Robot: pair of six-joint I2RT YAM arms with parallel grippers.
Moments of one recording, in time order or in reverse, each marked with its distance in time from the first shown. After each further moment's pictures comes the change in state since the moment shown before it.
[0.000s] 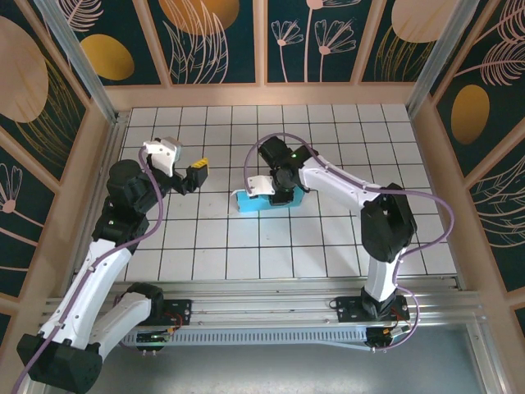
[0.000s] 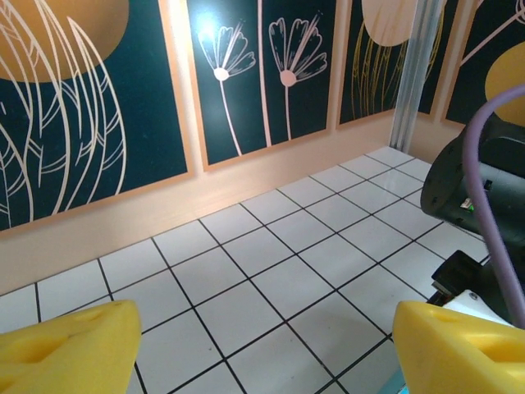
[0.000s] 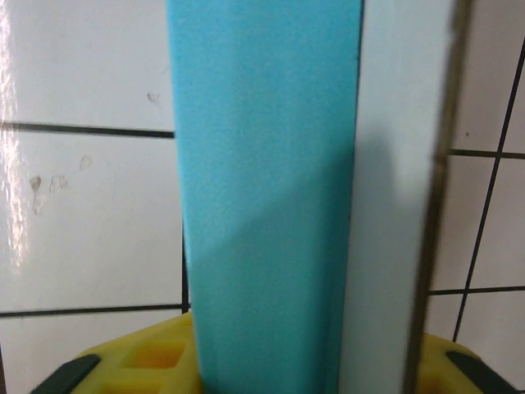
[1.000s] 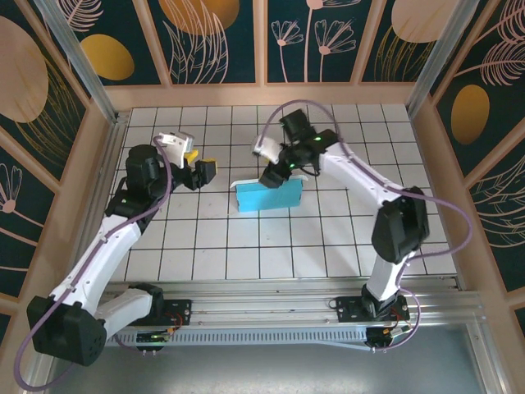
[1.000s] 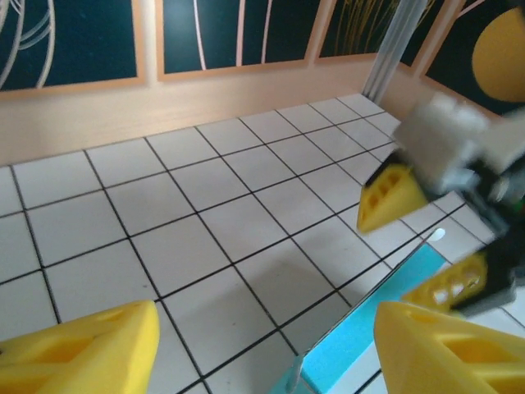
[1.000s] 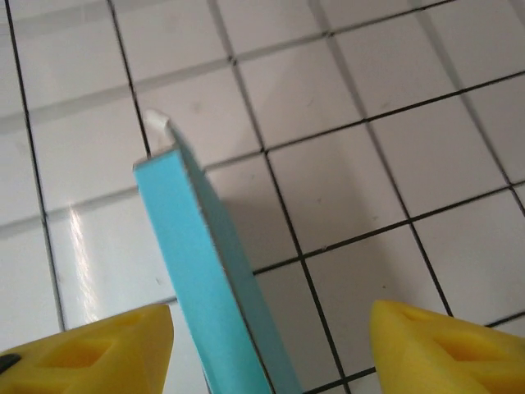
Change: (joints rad) left arm 0.000 0.208 0.071 -0.075 0.111 -0.156; right arm -0.179 -0.111 0.037 0.183 -0.418 0.442
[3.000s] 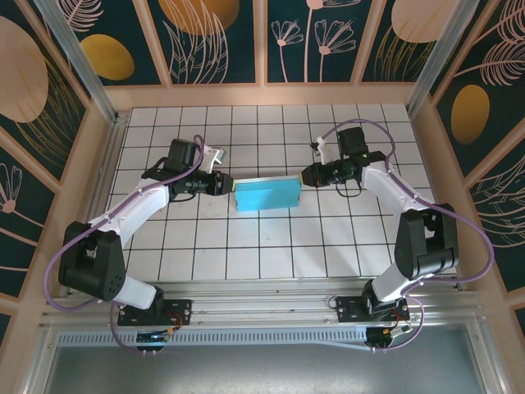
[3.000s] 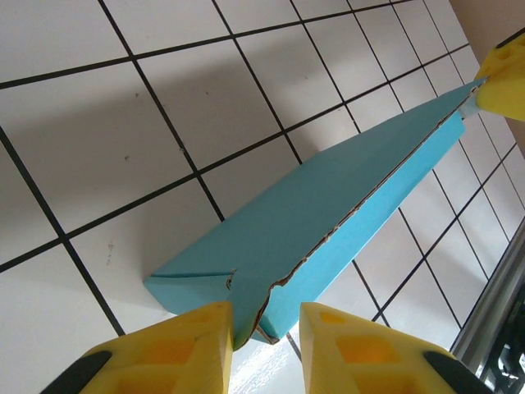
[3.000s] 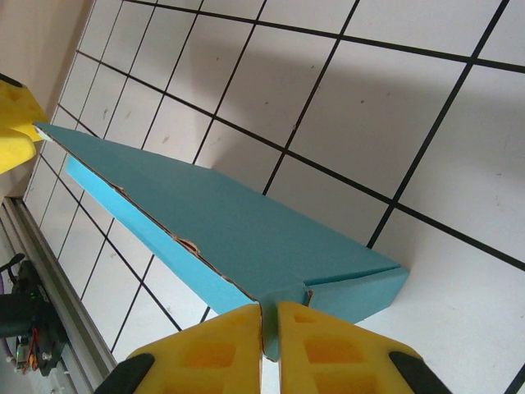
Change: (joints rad) left arm -0.067 0.402 0.134 -0.262 0.153 -0.078; right arm -0.302 -0.166 -0.411 0.162 -0.239 0.576
